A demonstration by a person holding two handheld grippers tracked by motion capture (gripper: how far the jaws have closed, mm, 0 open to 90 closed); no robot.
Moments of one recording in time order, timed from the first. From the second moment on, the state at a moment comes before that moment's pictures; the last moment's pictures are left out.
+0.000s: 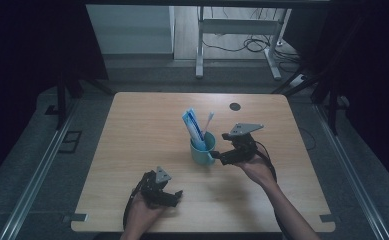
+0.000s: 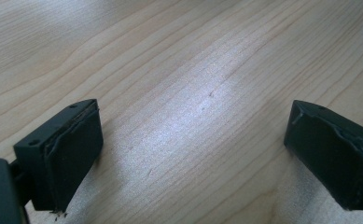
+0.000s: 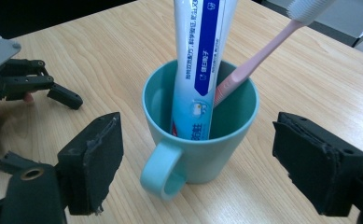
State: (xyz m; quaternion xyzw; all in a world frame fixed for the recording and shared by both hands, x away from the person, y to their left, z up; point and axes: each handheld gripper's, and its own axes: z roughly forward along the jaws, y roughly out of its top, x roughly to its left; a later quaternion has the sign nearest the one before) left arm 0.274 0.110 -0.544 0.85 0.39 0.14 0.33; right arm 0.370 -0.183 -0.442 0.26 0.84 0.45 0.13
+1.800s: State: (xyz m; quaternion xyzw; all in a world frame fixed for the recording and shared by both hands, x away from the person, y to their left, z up) left arm 0.274 0.110 -0.544 0.85 0.39 0.14 0.33; right arm 0.323 -0.260 -0.481 0.30 0.85 0.40 0.16
